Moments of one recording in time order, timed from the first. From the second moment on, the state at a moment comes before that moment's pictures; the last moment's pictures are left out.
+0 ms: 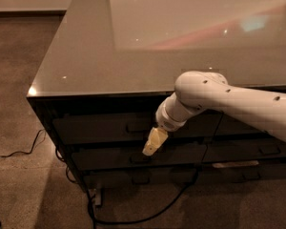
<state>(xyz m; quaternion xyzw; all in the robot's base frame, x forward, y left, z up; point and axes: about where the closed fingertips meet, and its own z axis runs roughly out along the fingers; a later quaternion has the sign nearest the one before) 0.561 -0.049 0.667 -0.56 0.79 0.11 0.22</state>
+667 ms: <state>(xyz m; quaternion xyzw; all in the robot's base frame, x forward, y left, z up) 0.573 -0.048 0.643 -0.57 0.79 0.11 0.20</state>
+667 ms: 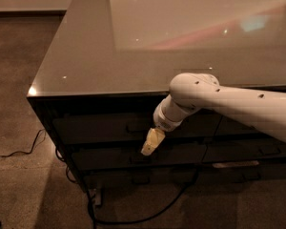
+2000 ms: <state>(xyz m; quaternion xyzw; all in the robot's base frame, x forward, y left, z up) 0.573 -0.048 0.647 -0.57 0.79 0.12 0.18</state>
